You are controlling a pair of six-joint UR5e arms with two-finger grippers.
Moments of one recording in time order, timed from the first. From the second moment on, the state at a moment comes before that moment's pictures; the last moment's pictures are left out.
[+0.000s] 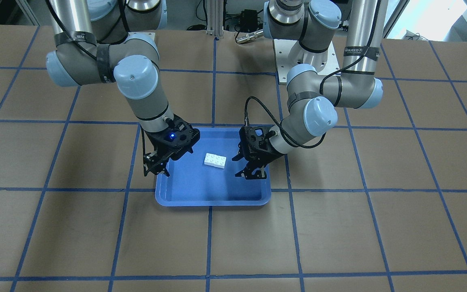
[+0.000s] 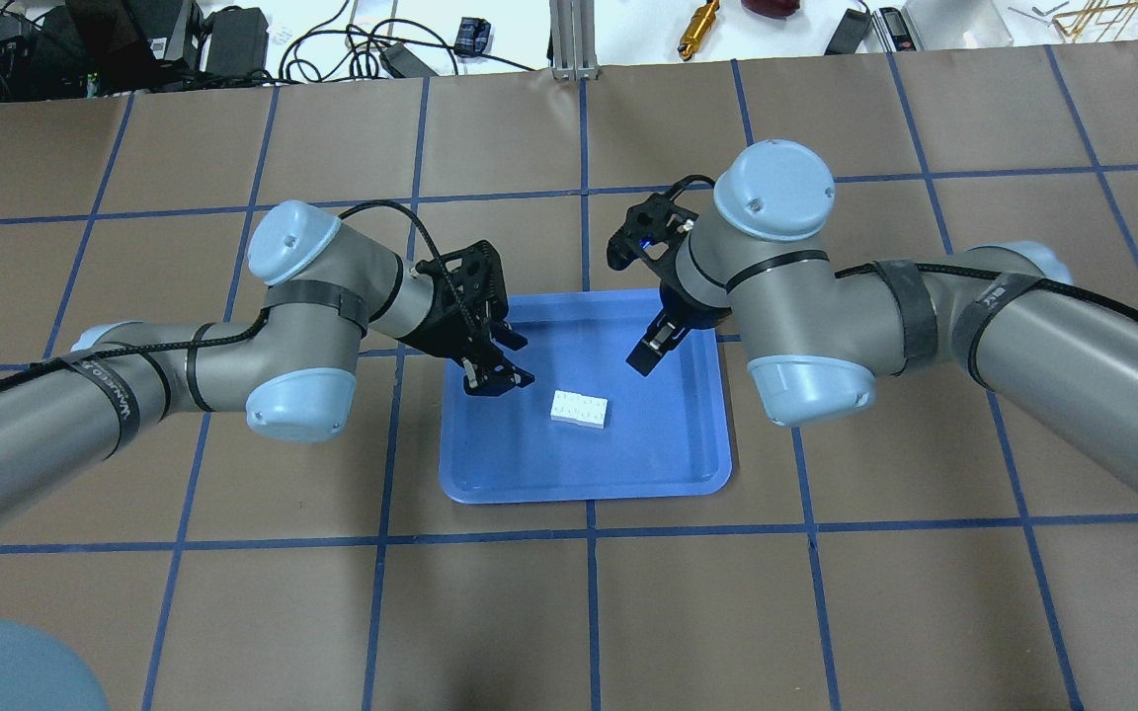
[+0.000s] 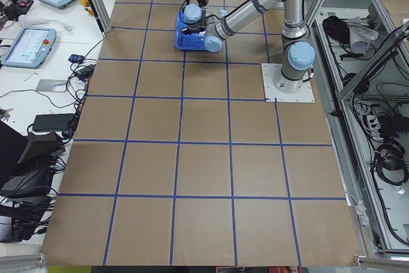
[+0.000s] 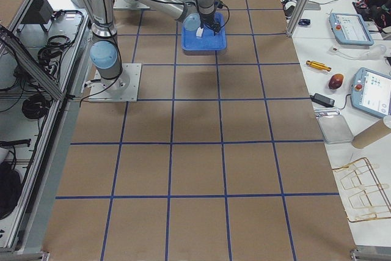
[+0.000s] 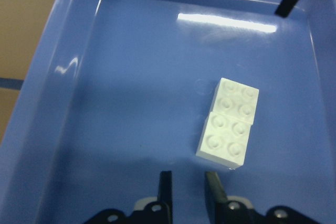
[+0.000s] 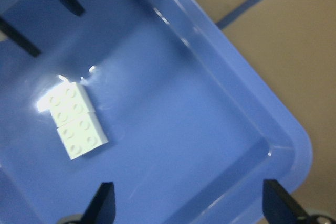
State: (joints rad) left arm -1.62 -1.89 -2.01 -0.79 1.02 1.29; right arm 1.74 -1.34 1.97 -2.39 -1.43 -0.57
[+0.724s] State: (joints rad) left arm -1.62 -1.72 -1.53 -1.60 1.24 1.08; right arm 1.58 -1.48 1.82 -1.96 -1.50 -0.04
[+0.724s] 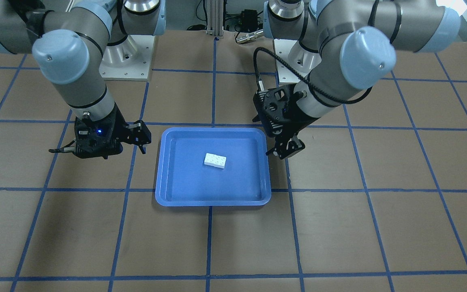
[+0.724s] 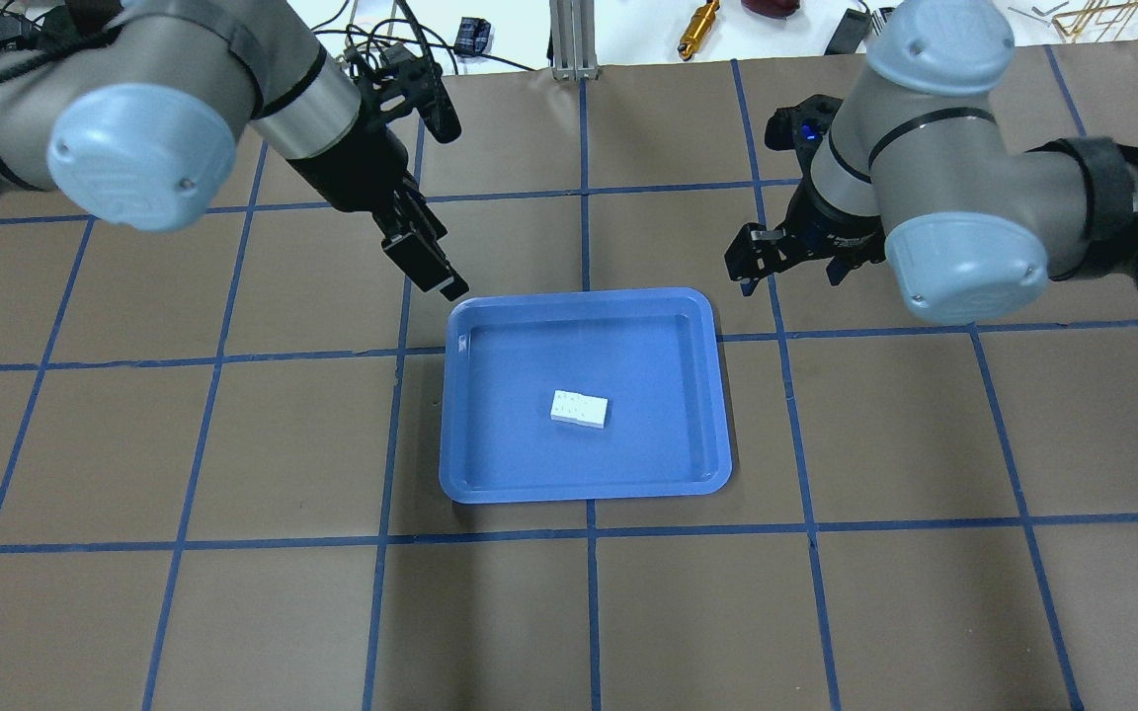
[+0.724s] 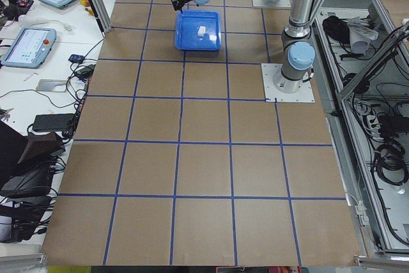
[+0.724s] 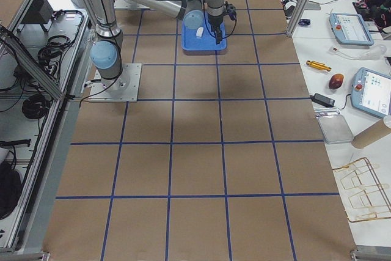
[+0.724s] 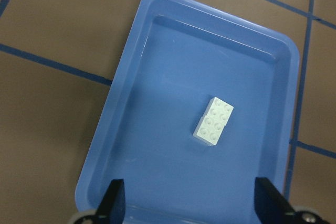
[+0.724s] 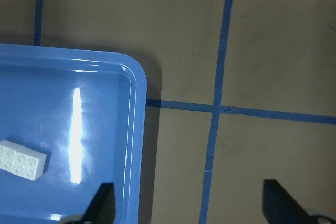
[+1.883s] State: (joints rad) left arm -1.49 -1.55 -1.48 -1.69 1.62 0.36; right arm 1.57 -1.70 1.75 -1.62 -1.56 0.14
